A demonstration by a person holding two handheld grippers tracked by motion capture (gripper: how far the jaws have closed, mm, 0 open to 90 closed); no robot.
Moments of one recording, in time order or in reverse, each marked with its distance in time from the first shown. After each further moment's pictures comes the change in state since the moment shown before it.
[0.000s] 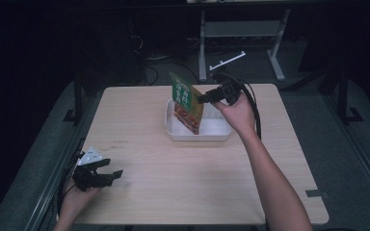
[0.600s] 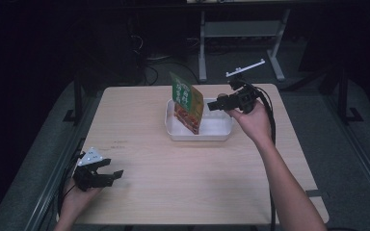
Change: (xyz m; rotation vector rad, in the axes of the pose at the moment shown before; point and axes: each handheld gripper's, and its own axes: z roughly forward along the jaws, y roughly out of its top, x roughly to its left) left arm -0.002 0.001 0.000 -0.005 -0.002 0.008; right arm -0.013 -0.033 -0.028 -0.033 0.057 0.025
